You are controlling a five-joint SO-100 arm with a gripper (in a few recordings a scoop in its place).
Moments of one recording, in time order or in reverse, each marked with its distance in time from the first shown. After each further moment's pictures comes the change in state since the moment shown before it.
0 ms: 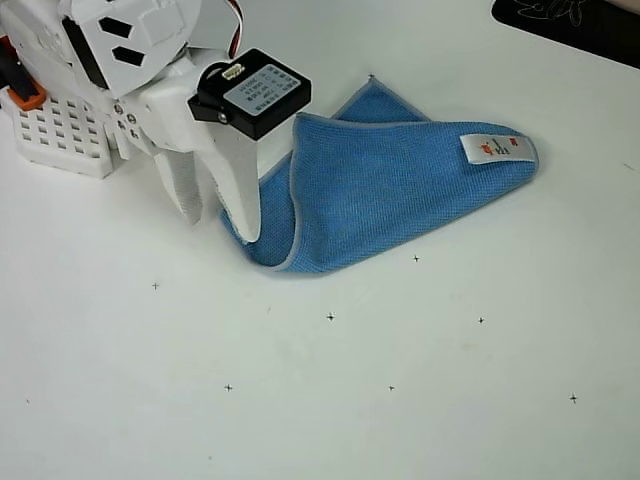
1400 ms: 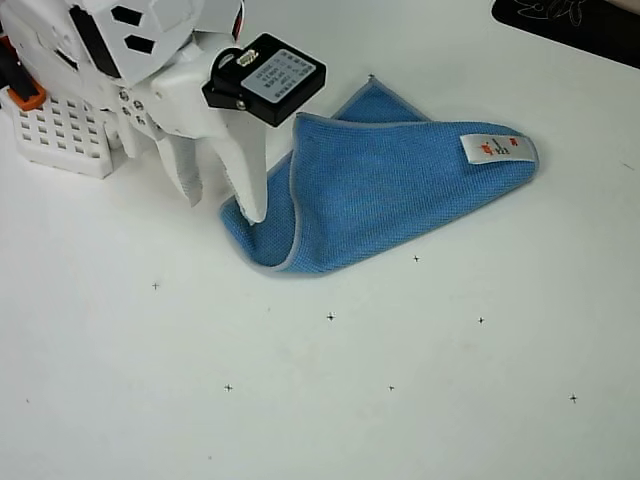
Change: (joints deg) arm -4.8 -0.2 -4.1 2.9 0.4
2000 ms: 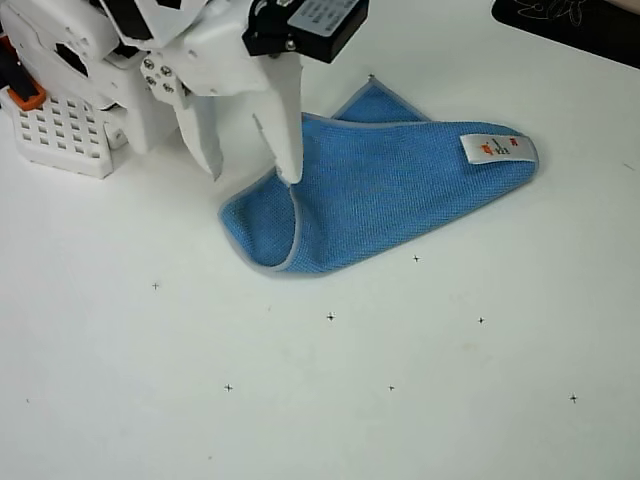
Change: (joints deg) arm -5.3 -4.4 -8.3 -0.4 -1.9
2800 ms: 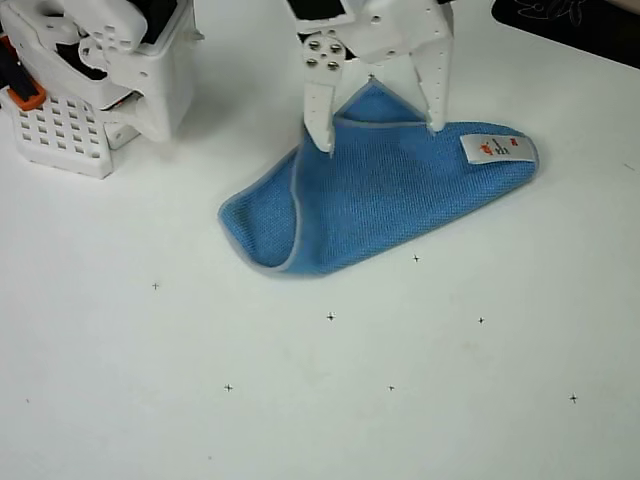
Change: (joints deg) arm -18.3 -41.9 -27.2 -9.9 -5.7
